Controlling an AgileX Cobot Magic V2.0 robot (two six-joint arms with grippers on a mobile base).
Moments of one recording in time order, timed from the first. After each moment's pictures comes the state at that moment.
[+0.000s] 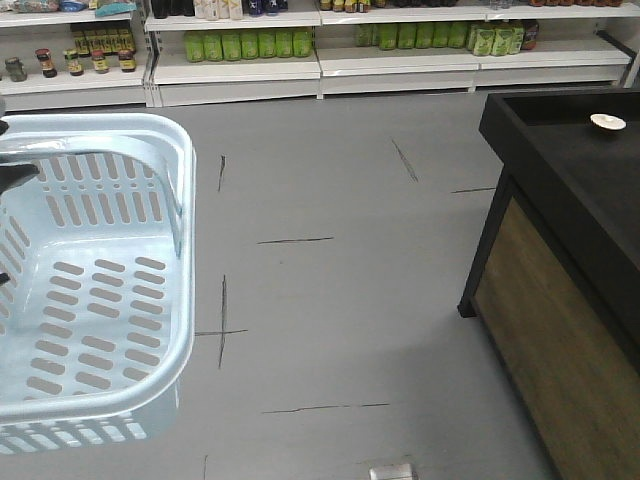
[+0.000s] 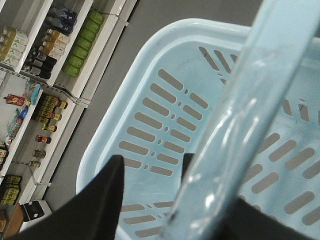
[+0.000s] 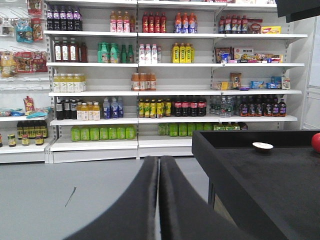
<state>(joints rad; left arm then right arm) -0.52 1.01 -1.17 0.38 0.86 0.45 -0.01 -0.01 0.03 0.01 -0.07 -0.02</state>
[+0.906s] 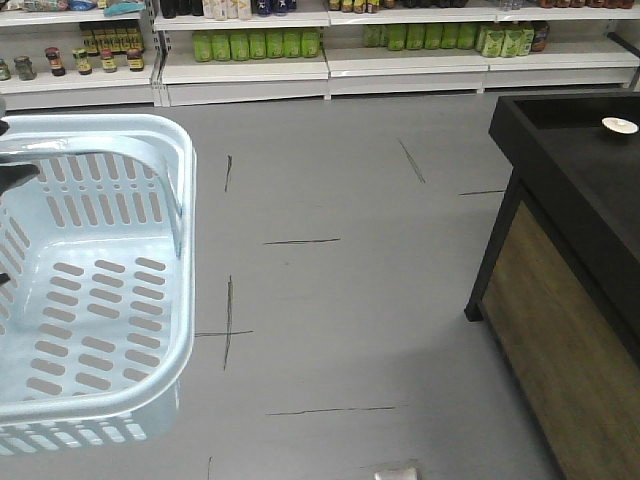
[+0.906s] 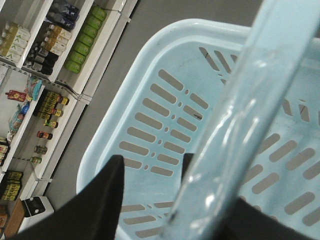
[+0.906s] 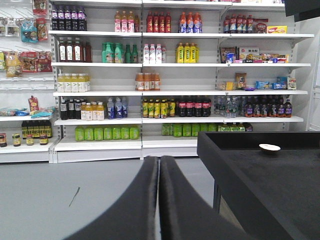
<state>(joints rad) -0.52 1.01 -1.17 0.38 0.86 0.45 -0.01 -0.01 0.03 0.01 -0.07 -0.02</state>
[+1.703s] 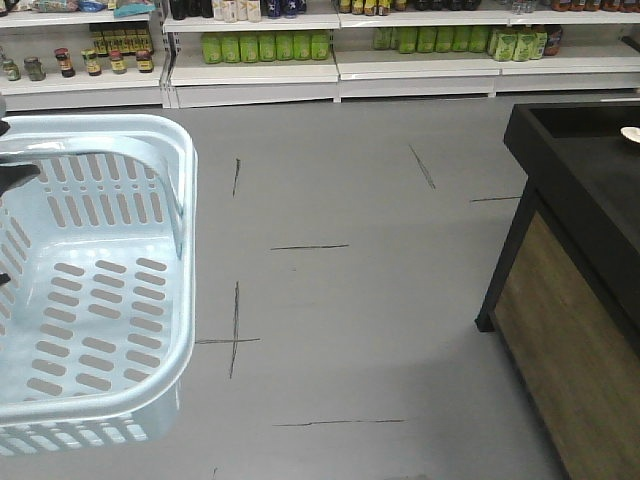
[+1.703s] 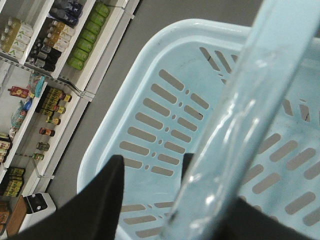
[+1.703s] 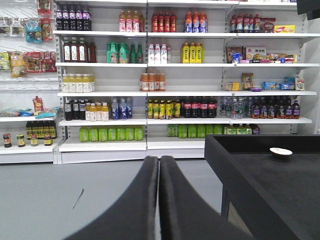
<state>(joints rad) -0.52 1.01 -1.17 0.38 0.86 0.45 -0.01 -0.01 0.03 0.01 -0.07 -0.02</state>
